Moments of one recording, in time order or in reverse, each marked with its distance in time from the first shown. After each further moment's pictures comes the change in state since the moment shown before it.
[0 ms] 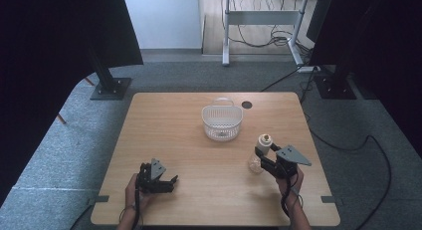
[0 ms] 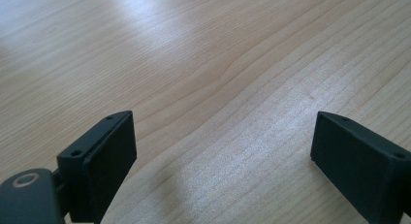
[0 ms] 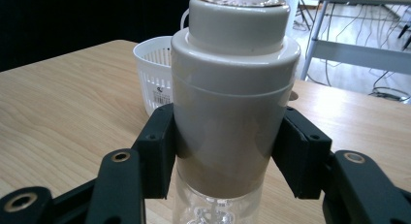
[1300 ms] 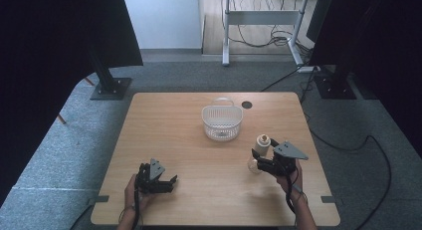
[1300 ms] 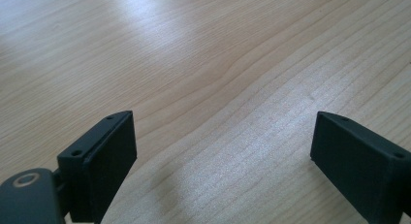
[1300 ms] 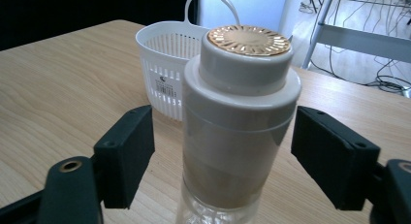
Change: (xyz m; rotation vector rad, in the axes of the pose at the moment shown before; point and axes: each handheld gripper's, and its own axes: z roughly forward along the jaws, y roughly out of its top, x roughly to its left) left arm 0.001 -0.001 -0.002 -0.008 -0.001 -0.018; right arm 0.002 0.013 0.004 0.089 0.013 -0.029
